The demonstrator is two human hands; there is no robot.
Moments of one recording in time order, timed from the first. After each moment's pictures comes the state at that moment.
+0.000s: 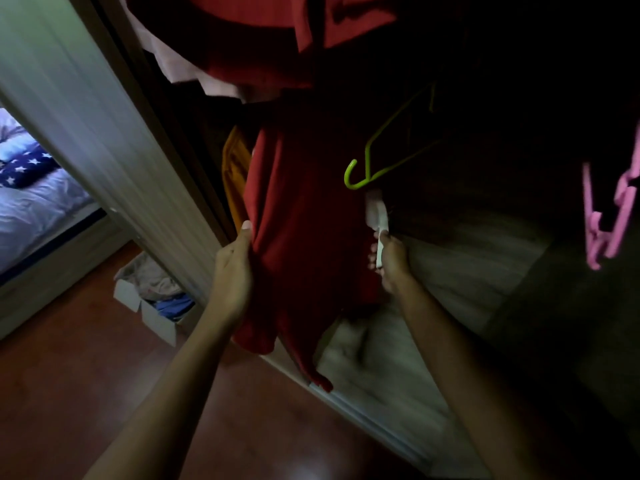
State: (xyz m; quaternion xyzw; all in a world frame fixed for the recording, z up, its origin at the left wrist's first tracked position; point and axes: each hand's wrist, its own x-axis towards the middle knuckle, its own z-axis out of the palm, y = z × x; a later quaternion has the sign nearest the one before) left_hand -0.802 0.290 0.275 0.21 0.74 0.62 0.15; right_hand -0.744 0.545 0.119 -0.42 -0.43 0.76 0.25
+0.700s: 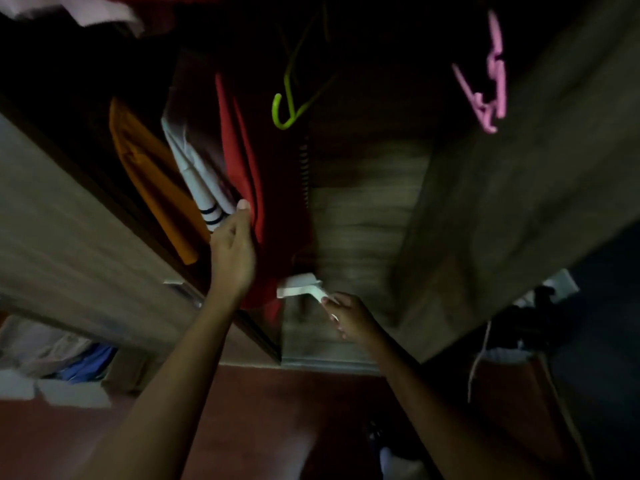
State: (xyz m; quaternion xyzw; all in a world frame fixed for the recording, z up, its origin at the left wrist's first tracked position) left_hand -0.817 0.313 0.217 0.41 0.69 0.56 0.20; right_hand -0.635 0.351 0.046 -0.49 -0.55 0.65 0.18
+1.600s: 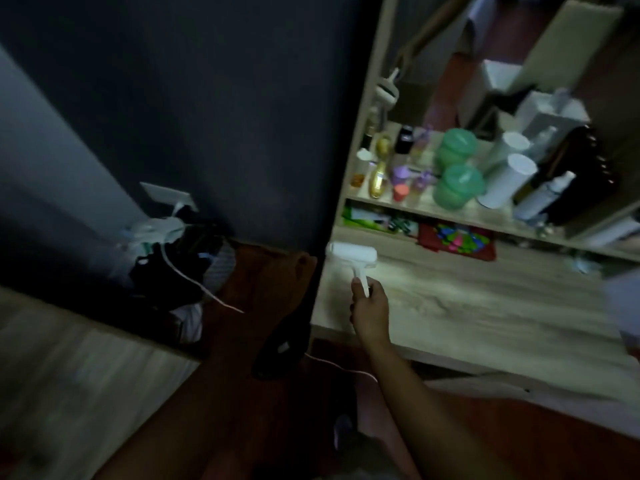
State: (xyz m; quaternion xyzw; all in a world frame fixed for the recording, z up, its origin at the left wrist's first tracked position) left_hand -0.239 0.133 0.081 0.92 0.24 0.09 0.29; right_hand -0.186 -0.032 0.018 -0.77 0.08 0.18 0.60
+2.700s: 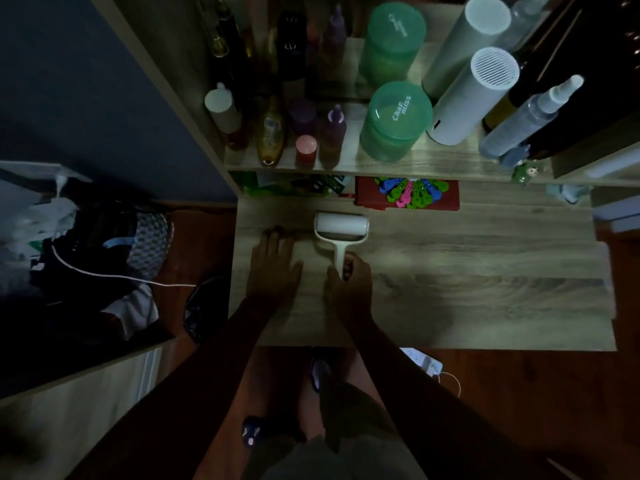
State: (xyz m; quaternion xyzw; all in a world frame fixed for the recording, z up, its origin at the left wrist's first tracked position) left_hand -0.068 0.050 -0.119 0.96 0.13 -0.13 0.19; right_hand -0.045 -0.115 -0.103 -0.88 0.09 0.13 0.45
